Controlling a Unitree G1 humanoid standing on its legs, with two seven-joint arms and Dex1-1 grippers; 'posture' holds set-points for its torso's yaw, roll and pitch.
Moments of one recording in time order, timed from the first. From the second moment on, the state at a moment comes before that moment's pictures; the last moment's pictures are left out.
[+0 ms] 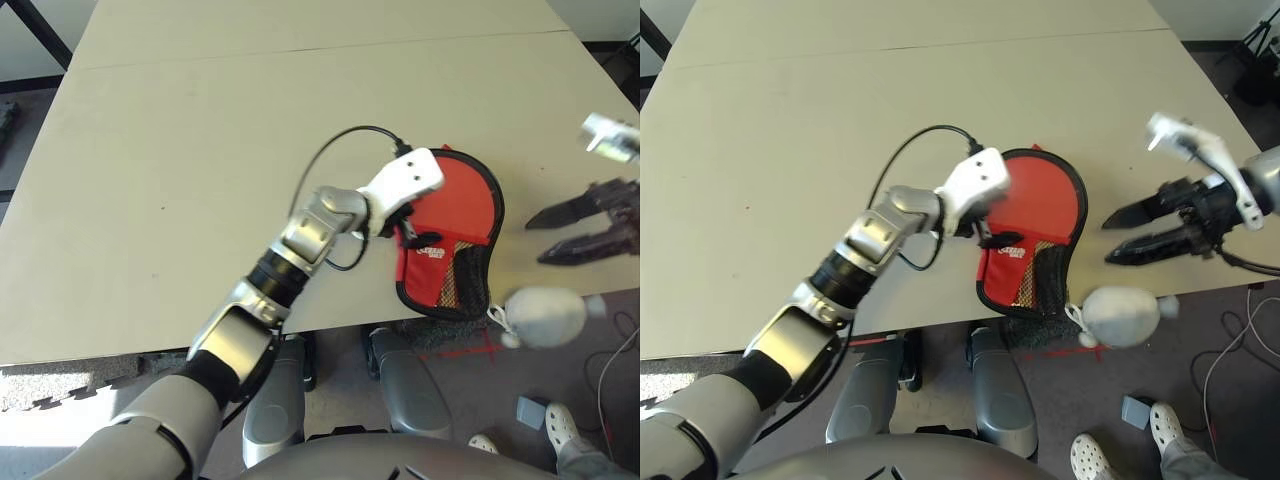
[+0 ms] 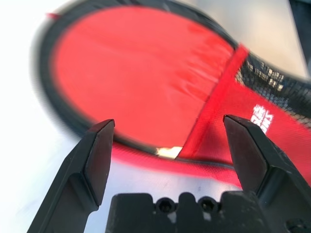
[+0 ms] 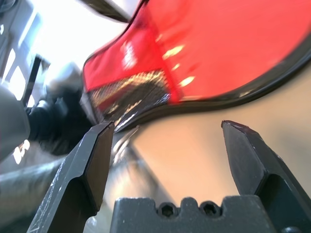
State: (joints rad) left arm -0.74 0.14 -0.28 0.06 -0.12 0.76 -0.85; right arm -0.91 -1.28 0.54 0.57 0.61 0.64 1.61
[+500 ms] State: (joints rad) left arm -0.70 0.32 0.28 0.14 -0.19 0.55 -0.39; right arm -1.02 -0.83 -0.02 1.17 0.40 0.17 0.82
